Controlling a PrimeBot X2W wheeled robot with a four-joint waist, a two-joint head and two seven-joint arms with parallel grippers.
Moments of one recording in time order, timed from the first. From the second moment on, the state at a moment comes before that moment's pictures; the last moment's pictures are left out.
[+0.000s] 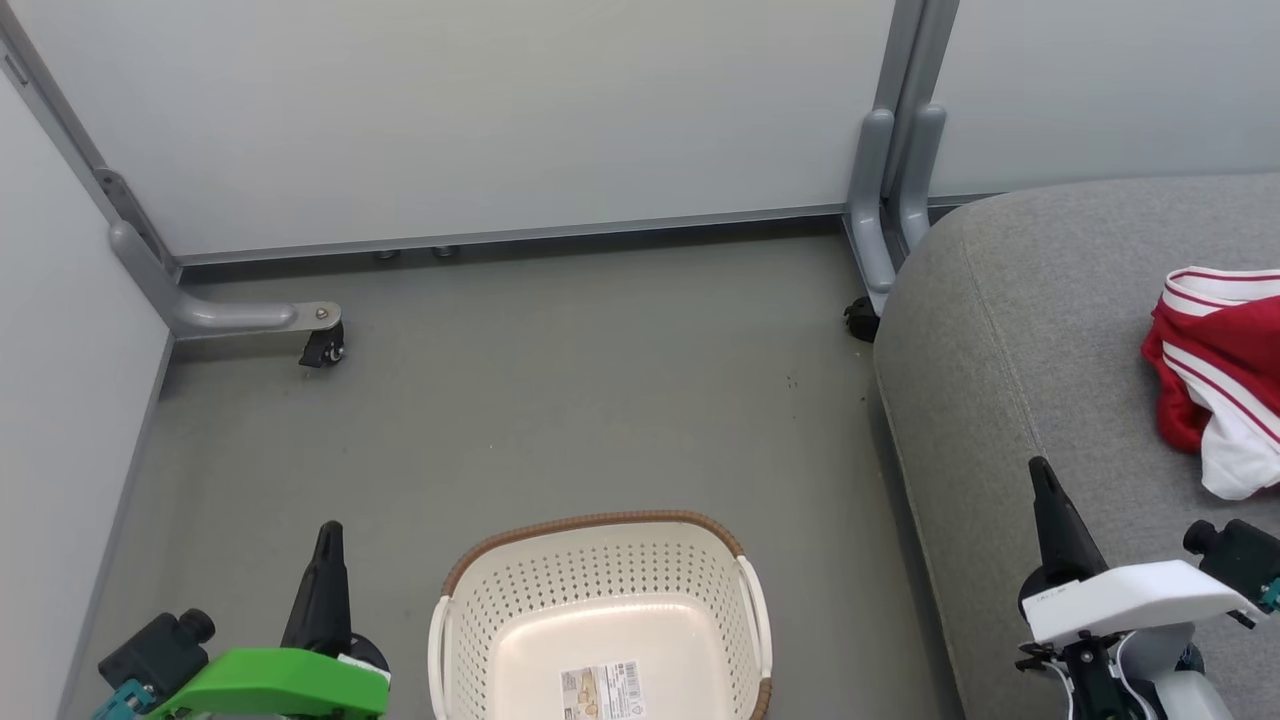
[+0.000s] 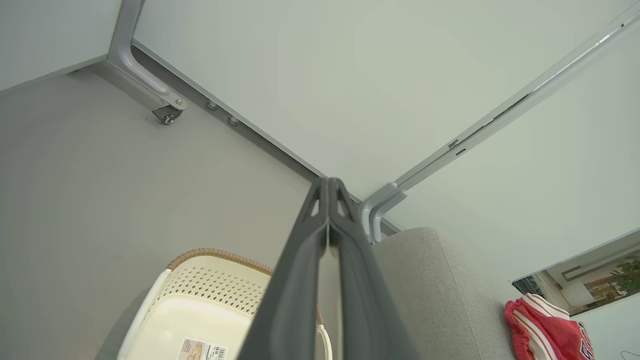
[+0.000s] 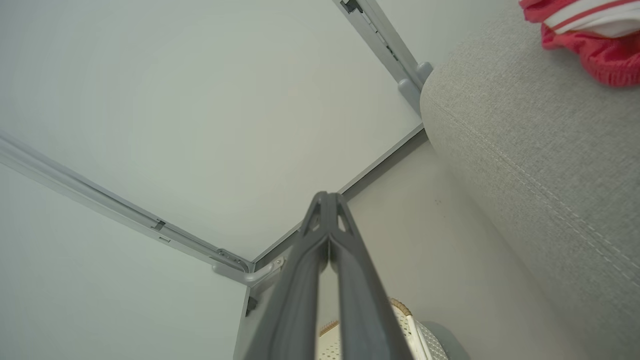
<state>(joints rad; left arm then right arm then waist) 0.02 0.07 -0.06 0.21 -0.87 -0.11 -0.12 -0.01 -0.10 0.00 0.19 0.88 0.13 -0.10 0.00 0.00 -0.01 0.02</state>
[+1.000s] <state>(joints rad) -0.03 0.08 0.00 0.23 -1.22 -0.11 -0.03 -0.05 -0.08 -0.04 0.21 1.21 0.13 -0.01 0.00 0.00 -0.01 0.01</state>
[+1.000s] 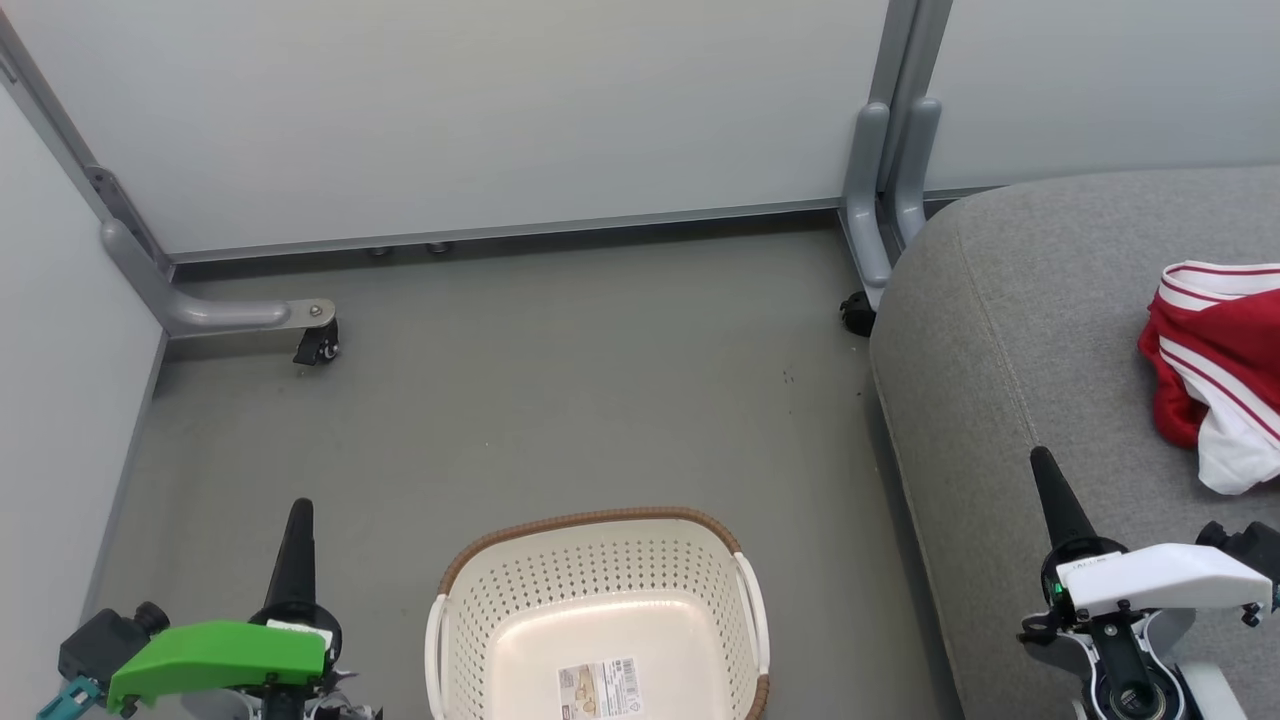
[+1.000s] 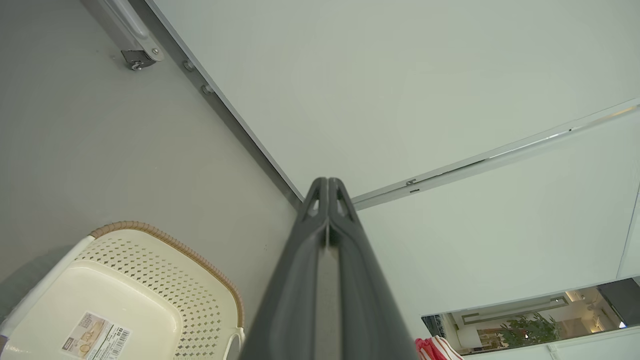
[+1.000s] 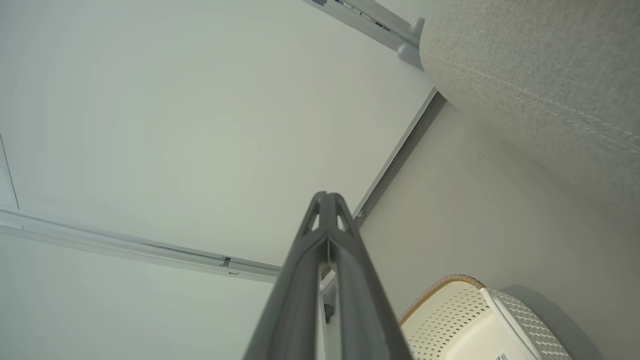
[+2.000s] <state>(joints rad) -0.07 0.08 0.04 0.24 -1.47 -0.12 0.04 -0.09 -0.07 -0.08 0.23 1.46 0.13 0.06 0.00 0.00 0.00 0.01</state>
